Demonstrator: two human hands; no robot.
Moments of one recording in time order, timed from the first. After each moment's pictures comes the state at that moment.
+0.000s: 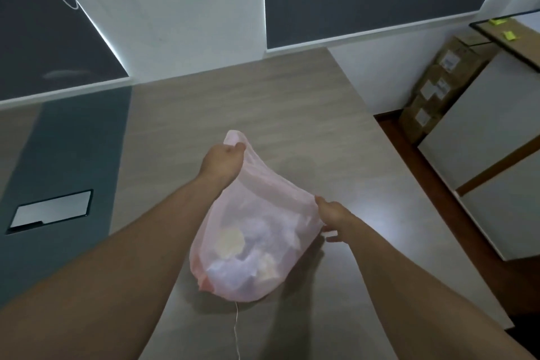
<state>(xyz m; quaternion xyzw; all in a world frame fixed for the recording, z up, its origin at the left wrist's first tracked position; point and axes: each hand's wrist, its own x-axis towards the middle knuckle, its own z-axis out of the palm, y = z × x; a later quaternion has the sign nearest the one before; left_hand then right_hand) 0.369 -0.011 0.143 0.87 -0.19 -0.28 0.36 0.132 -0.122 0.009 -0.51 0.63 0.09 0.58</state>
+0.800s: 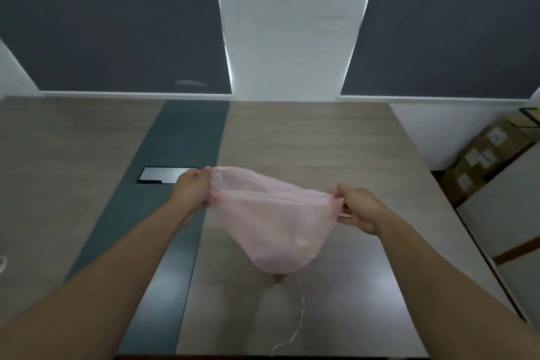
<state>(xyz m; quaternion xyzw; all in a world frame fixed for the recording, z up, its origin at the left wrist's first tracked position) 0.452 0.356 0.227 0.78 -0.01 -0.26 0.56 0.207 0.076 0.202 -0.54 0.49 -0.05 0.68</state>
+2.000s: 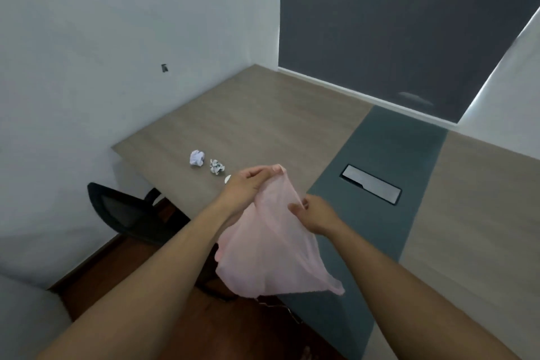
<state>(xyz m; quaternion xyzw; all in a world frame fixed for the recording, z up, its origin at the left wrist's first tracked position) 0.595 0.824 0.253 0.68 0.03 -0.16 0.71 0.582 0.624 0.182 -0.91 0.06 0.18 0.37</state>
